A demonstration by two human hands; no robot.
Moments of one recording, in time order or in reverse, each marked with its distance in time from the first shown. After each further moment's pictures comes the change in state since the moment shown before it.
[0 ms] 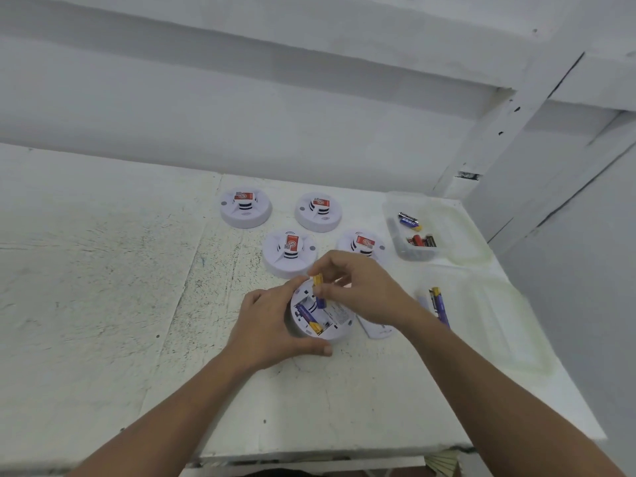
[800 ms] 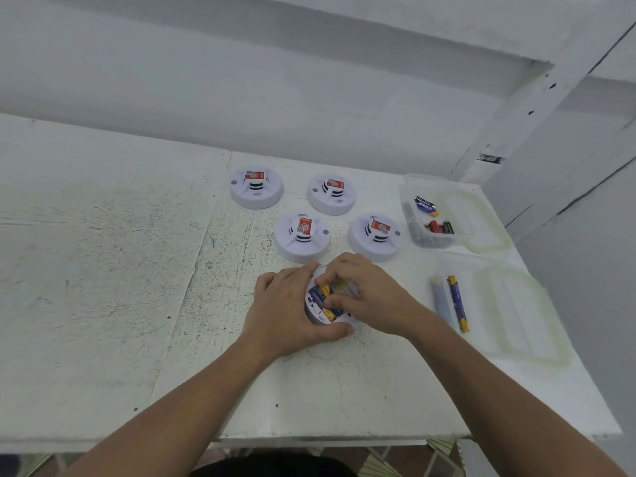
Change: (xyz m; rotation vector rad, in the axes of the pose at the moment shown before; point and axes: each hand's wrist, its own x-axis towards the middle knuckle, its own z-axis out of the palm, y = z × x) left_hand 0.000 -0.003 0.015 0.153 0.145 0.036; right_hand -0.003 0.021 0.022 -0.148 -0.091 -0.157
